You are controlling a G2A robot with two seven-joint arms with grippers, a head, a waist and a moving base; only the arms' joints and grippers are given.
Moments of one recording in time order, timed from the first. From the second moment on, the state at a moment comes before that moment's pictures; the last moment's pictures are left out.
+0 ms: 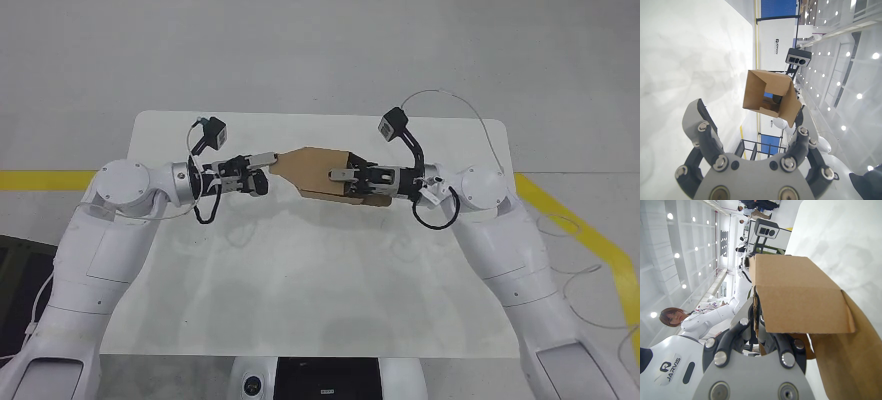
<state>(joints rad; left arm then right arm) 0.88 -0.98 -1.24 -1.40 -0.37 0.02 -1.10 -0.77 -1.23 1.08 -1.31 0.40 -0.21 1.12</state>
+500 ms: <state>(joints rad) 0.88 -0.99 -1.21 -1.41 -0.38 0.03 -1.12 -0.74 -1.24 1.06 -1.32 0.47 -0.24 1.15</state>
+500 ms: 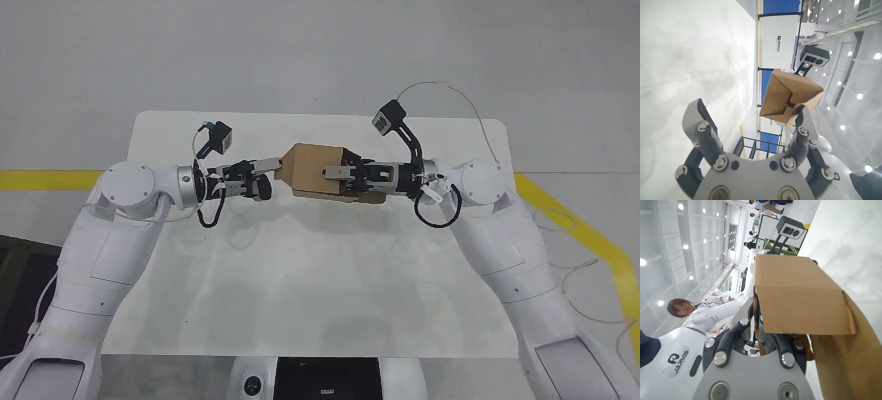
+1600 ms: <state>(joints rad) 0.86 -1.01 -1.15 -1.39 -0.47 -0.04 -1.17 -0.71 -1.27 1.00 -1.30 0.57 -0.27 1.16</state>
